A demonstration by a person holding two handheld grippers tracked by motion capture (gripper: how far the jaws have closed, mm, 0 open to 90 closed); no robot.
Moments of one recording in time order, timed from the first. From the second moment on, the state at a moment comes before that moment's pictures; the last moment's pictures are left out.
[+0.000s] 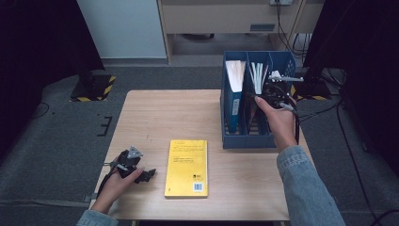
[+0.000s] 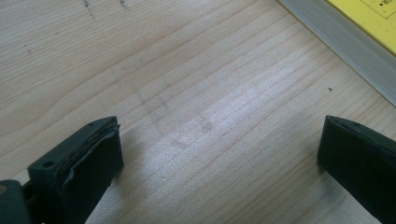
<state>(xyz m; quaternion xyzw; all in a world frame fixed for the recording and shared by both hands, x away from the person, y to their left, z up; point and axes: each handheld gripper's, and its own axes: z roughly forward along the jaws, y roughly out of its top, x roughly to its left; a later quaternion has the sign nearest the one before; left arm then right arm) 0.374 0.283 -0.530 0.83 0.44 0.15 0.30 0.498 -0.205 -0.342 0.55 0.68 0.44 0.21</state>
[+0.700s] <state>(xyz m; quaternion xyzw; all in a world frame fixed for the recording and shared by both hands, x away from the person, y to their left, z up) 0.373 0.282 -0.530 0.84 0.44 0.15 0.30 0.436 -0.196 -0.361 0.52 0.71 0.43 0.21</state>
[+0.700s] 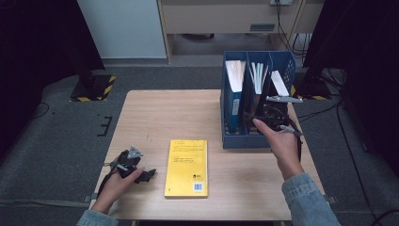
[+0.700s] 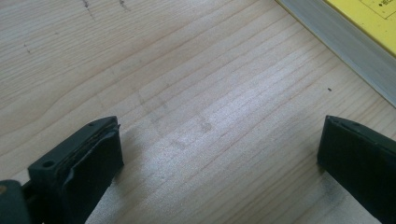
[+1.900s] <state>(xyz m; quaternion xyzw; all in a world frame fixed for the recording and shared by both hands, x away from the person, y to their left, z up) 0.373 0.287 -0.515 0.82 0.44 0.14 0.34 0.360 -0.088 -0.477 0.39 0.79 0.45 0.13</state>
